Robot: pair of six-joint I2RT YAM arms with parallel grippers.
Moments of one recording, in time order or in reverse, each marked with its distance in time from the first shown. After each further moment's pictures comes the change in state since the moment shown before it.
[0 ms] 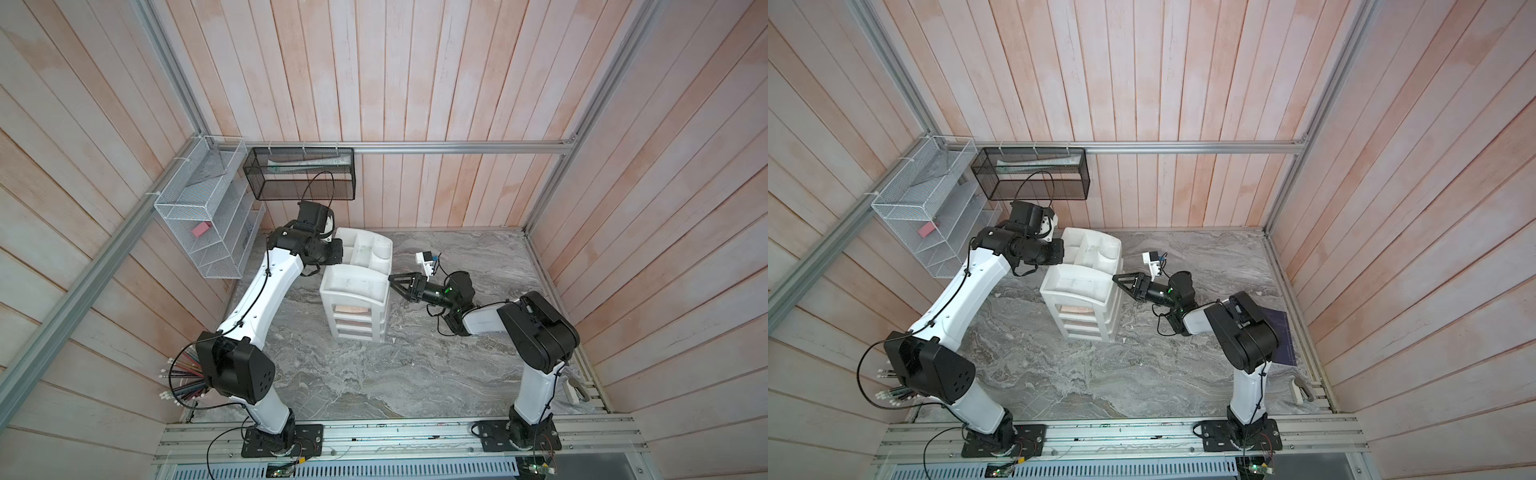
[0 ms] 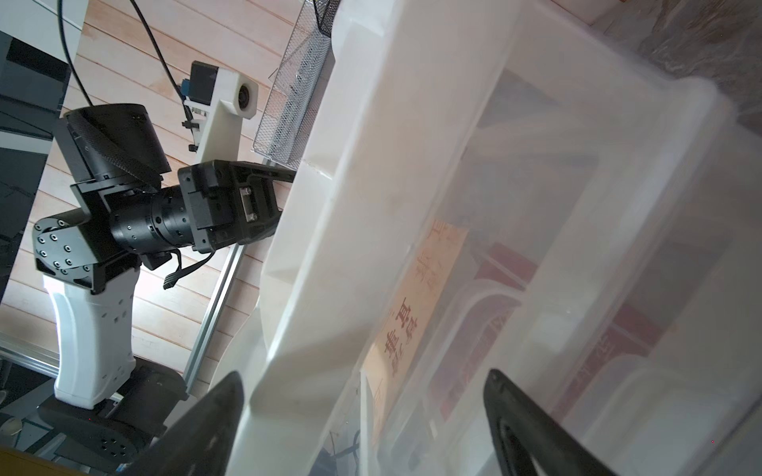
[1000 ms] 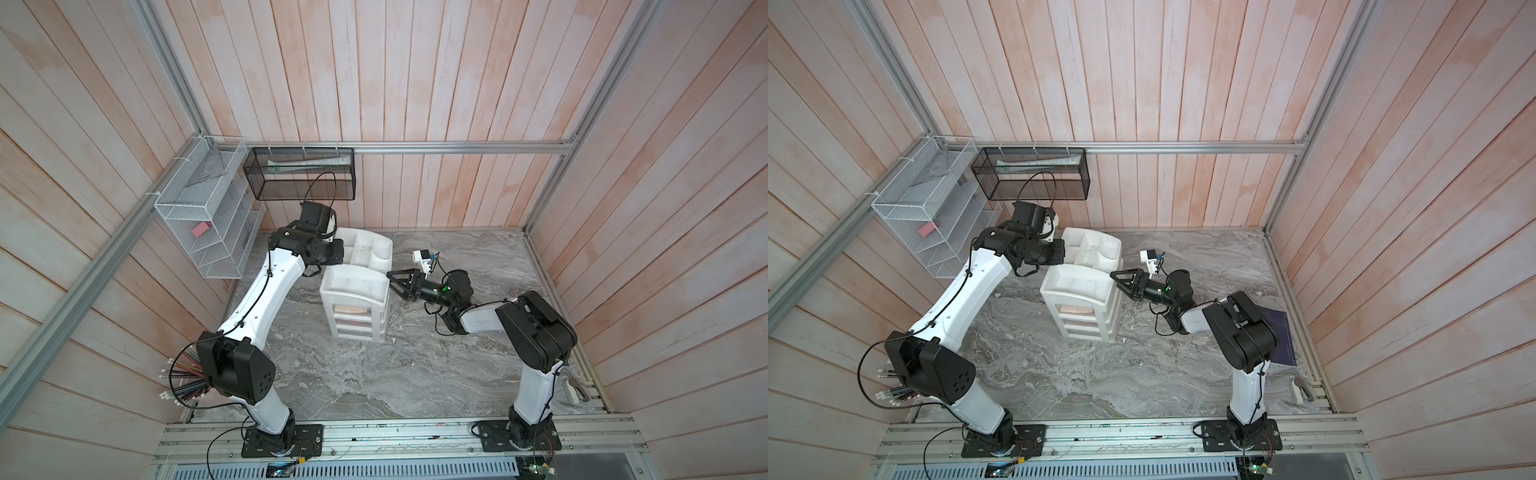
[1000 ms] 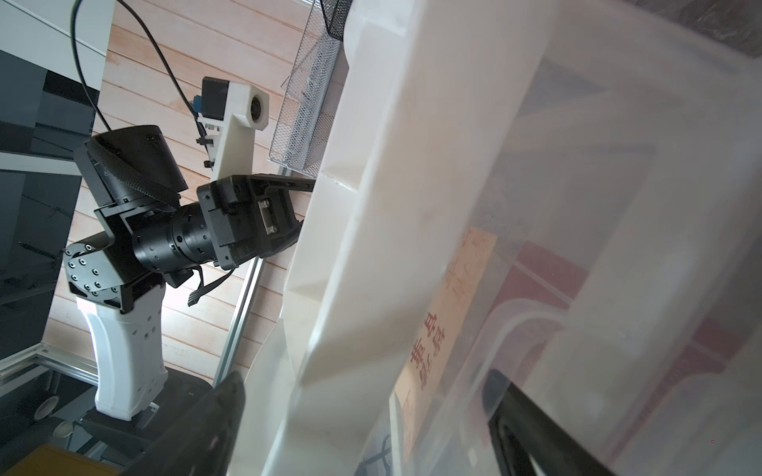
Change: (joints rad) left arm -0.017 0.000 0.000 0.003 -0.039 0.000; right arm 0.017 0.011 0.030 0.027 0.003 0.109
